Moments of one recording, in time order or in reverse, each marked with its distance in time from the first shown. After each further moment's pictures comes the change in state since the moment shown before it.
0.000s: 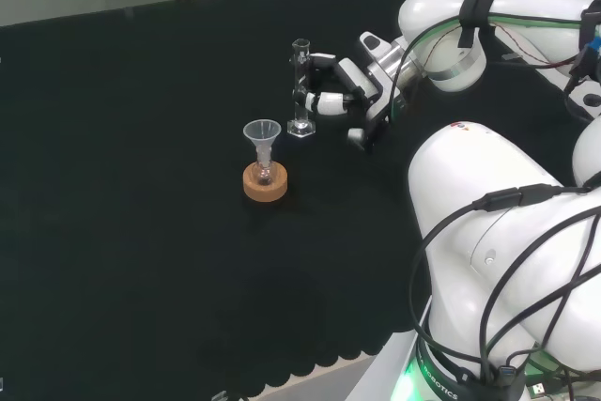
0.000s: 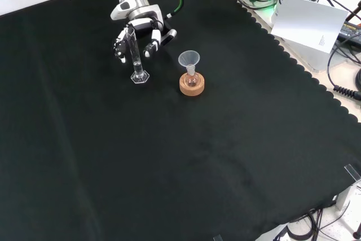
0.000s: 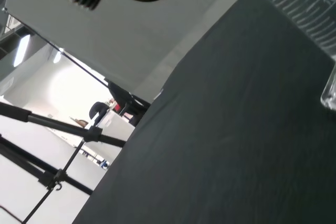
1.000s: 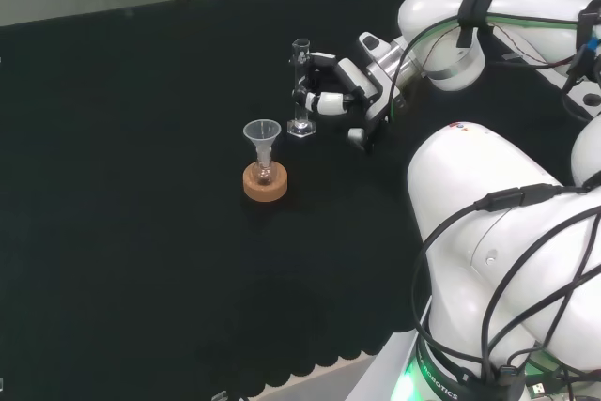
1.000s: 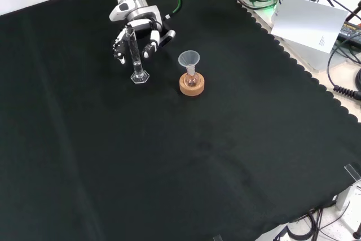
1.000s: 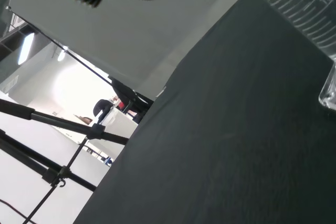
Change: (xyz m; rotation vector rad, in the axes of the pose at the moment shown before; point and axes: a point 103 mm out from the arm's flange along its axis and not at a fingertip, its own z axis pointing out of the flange) arm -0.002 0.000 0.002 0.017 0.012 -0.009
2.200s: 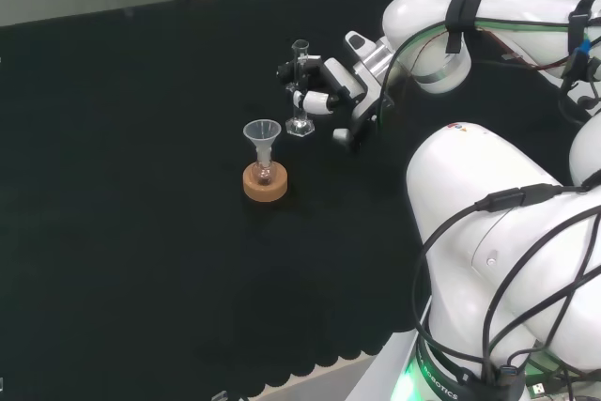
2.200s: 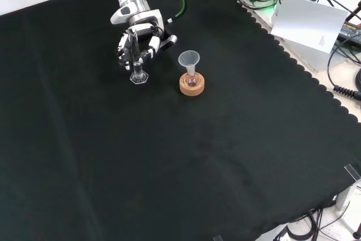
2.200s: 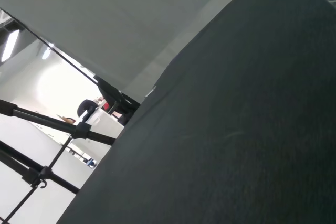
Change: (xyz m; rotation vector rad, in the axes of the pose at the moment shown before) arm 0.011 0.012 0.018 -0.017 -0.058 0.018
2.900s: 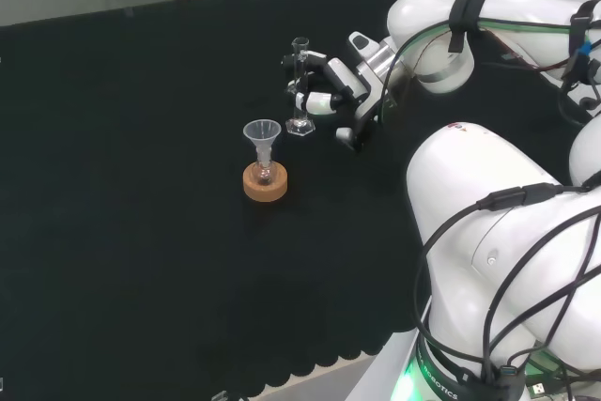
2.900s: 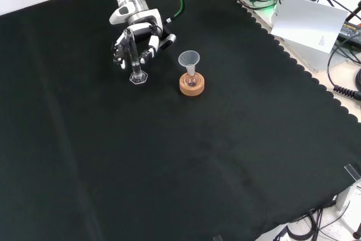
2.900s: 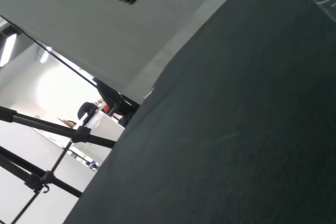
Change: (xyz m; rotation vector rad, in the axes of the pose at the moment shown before) arm -0.006 -0.001 -0.004 0.000 0.035 0.016
